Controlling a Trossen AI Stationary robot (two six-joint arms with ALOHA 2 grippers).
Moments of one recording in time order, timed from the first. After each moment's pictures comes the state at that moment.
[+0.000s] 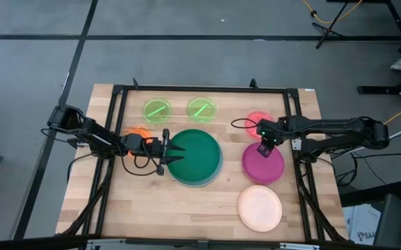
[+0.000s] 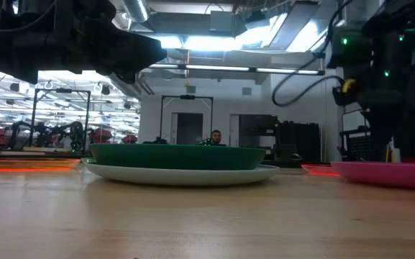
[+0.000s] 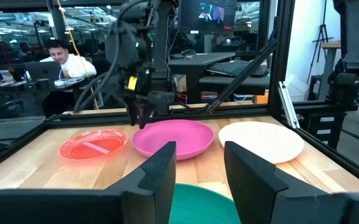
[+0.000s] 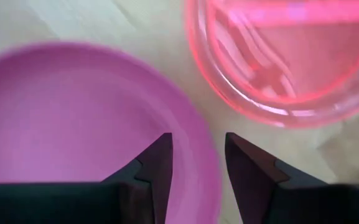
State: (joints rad) left arm -0.13 1.44 0.24 1.25 -0.09 0.03; right arm -0.23 1.10 0.61 -0.92 0.08 0.47
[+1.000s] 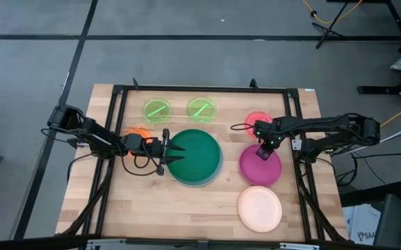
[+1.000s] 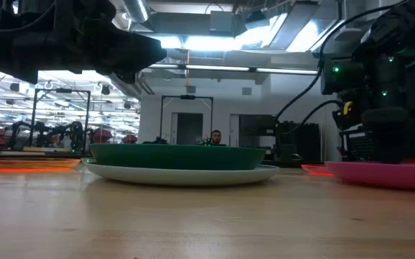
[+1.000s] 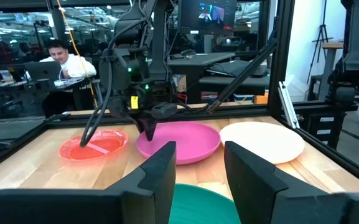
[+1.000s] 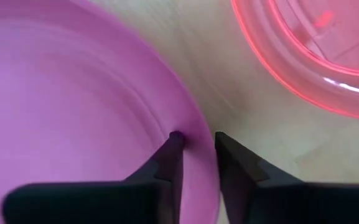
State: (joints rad) left arm -0.13 1.44 0.24 1.25 -0.09 0.03; right arm -0.28 1.25 0.54 -0.81 -0.08 0.41
